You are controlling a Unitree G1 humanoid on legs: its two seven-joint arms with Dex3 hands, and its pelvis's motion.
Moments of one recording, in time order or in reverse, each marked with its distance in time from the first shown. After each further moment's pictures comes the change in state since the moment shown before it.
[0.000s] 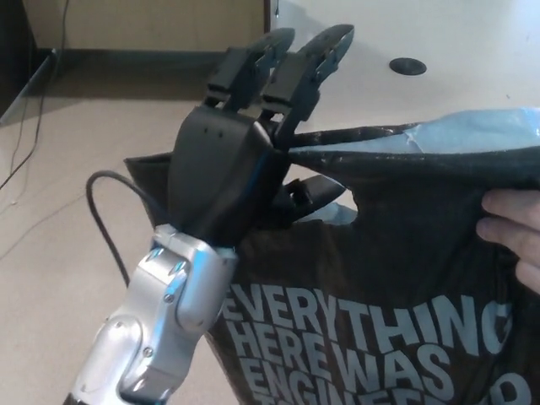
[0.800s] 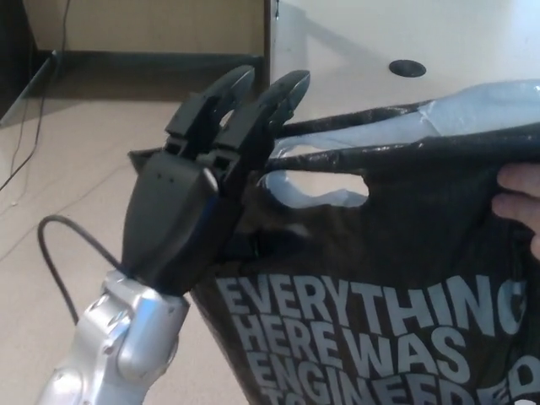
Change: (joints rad) left_arm 0.184 0.083 0.064 -0.127 -0.126 -0.095 -0.089; right_arm 0.002 0.006 -0.010 0.001 0.006 0.001 0.002
